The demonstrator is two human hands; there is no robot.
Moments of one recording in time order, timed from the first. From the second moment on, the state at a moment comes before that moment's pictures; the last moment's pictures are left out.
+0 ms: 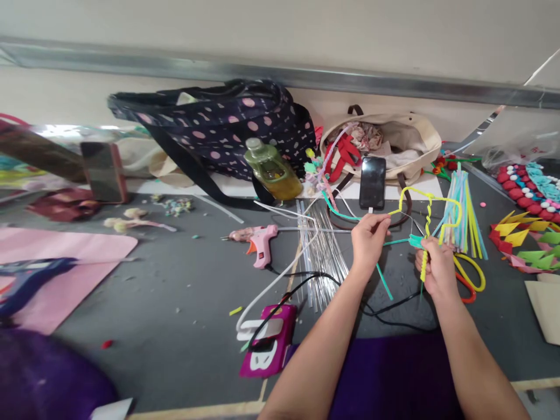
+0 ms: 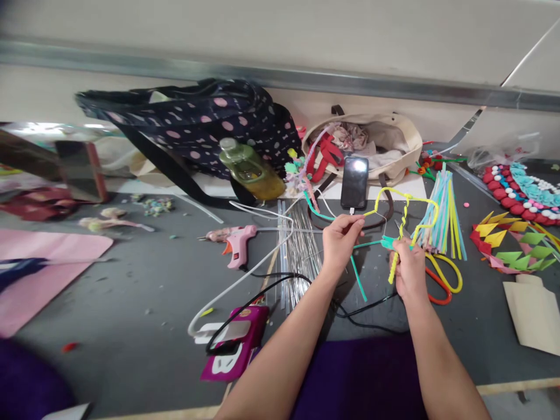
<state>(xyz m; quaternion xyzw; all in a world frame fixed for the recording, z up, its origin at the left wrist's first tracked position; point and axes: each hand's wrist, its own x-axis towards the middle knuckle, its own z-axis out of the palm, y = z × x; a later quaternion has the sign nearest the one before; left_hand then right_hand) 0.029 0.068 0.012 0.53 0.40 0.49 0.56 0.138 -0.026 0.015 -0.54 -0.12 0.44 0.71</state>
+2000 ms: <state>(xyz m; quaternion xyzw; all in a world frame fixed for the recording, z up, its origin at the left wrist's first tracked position) 0.042 0.089 0.012 0.28 0.27 0.31 0.87 0.150 -0.018 -0.006 -0.58 -0.20 0.36 0.71</state>
